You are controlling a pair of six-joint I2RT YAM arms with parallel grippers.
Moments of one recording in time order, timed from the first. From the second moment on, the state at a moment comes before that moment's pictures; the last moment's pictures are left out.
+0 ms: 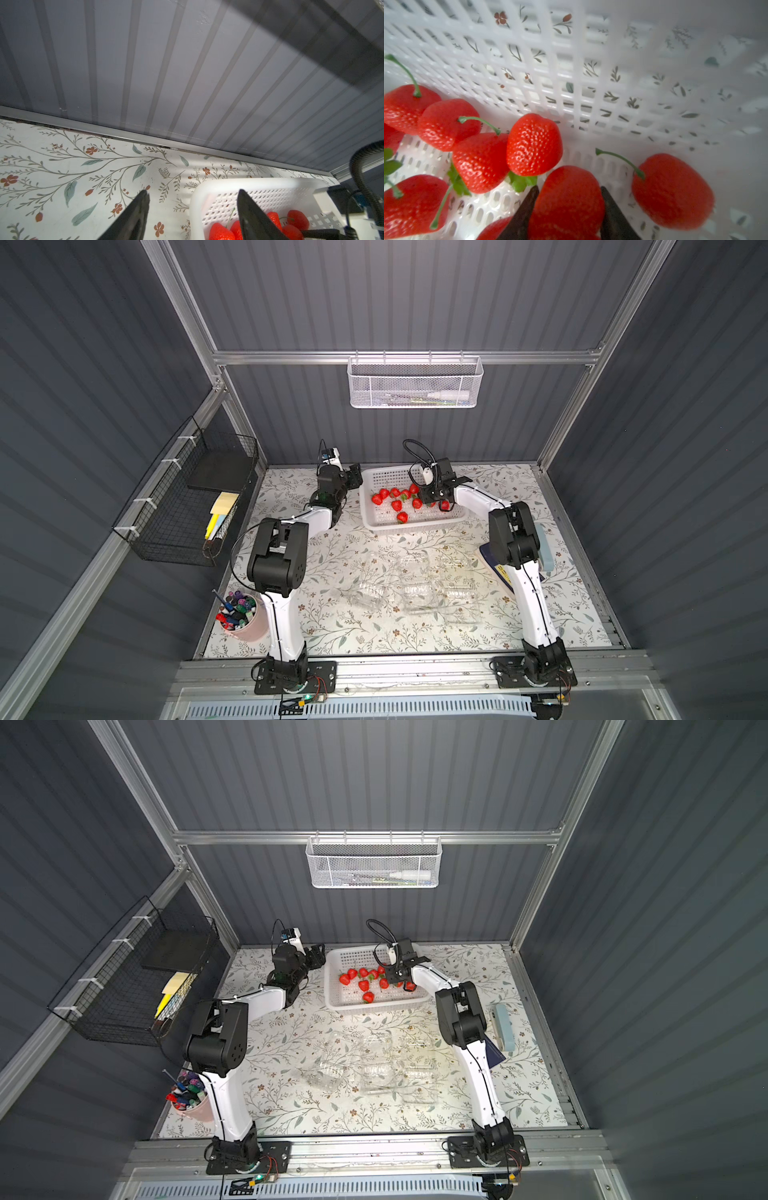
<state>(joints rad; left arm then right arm) -0.23 2.00 1.29 0.51 0.03 -0.40 0.38 2.42 1.96 -0.38 -0.10 0.05</state>
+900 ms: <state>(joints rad) -0.26 1.82 1.11 0.51 0.03 -0.44 0.49 1.75 1.41 -0.38 -0.18 0.21</state>
